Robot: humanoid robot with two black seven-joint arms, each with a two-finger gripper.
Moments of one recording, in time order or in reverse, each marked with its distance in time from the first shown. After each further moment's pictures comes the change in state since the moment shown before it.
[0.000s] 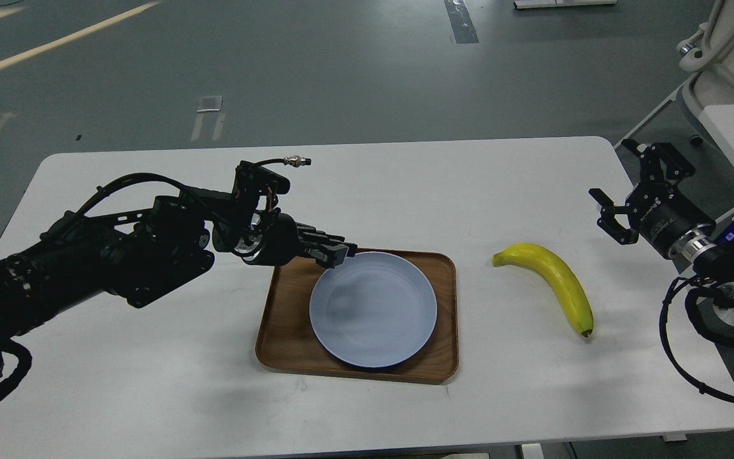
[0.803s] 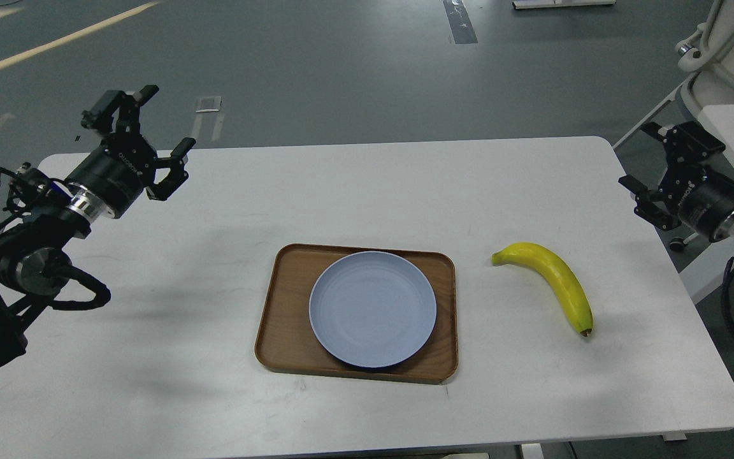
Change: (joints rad) left arm 0.354 0.289 -0.494 0.005 -1.360 -0.183 0.000; right arm 0.136 -0.216 -0.113 0.155 -0.367 0.000 0.000
